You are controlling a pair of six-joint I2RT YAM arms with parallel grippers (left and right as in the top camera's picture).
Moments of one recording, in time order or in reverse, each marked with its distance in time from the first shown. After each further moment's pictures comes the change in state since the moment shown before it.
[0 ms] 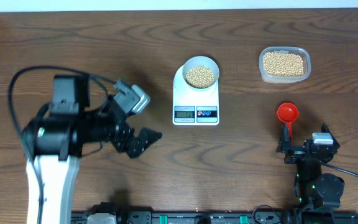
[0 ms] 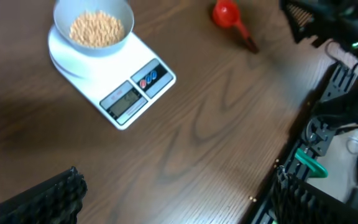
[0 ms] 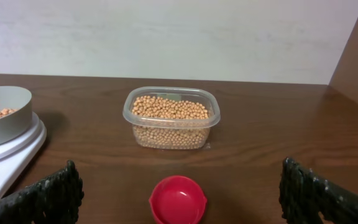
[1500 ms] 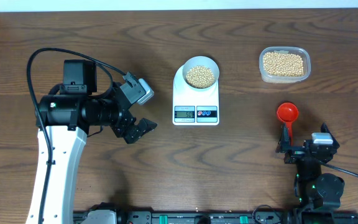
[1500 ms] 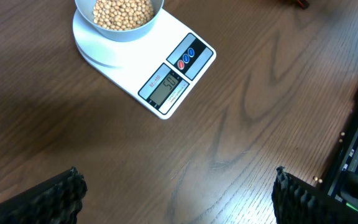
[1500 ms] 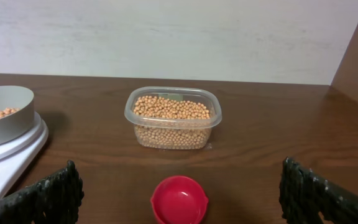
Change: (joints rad) left arm 0.000 0.181 0.000 0.094 -0.122 0.204; right arm 0.000 0.000 0.000 0.000 -0.007 0.000
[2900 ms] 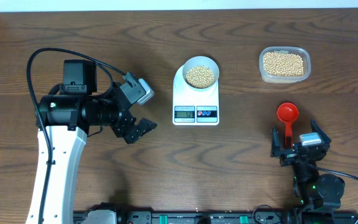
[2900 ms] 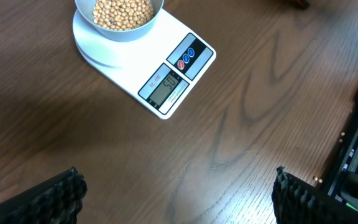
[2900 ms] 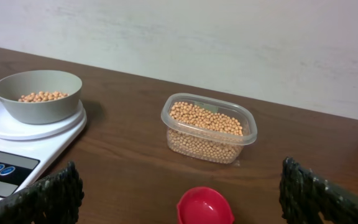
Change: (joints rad) left arm 0.000 0.000 0.000 0.000 0.000 0.000; right arm -0.008 0.000 0.000 0.011 -0.180 -0.111
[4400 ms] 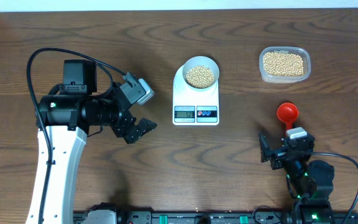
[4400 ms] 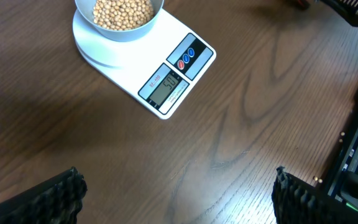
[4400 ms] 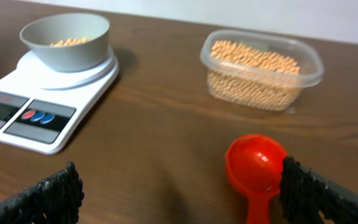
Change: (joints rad) left arm 0.000 0.000 0.000 0.000 0.000 0.000; right arm 0.074 0.231 0.000 0.003 -0.027 0.060
